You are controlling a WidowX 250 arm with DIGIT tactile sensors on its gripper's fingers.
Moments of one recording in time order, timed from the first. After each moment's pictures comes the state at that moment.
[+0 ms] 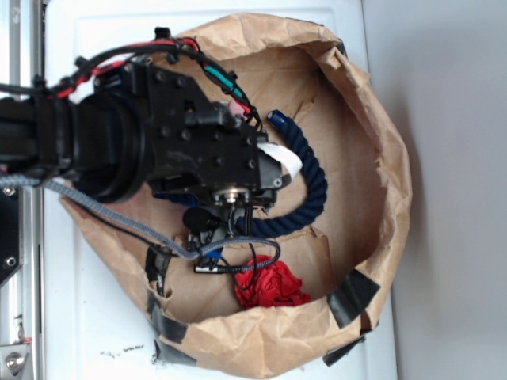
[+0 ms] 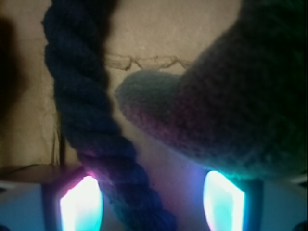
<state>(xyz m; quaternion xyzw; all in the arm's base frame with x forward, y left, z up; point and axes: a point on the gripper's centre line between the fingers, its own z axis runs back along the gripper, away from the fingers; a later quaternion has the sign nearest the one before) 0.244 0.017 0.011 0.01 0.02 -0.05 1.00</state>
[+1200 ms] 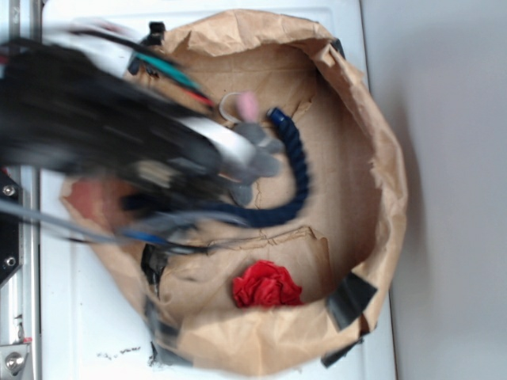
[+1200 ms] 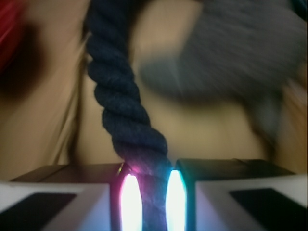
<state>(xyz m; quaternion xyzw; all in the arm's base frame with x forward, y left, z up) 0.202 0.022 0.066 -0.03 -0.07 -0.01 1.00</state>
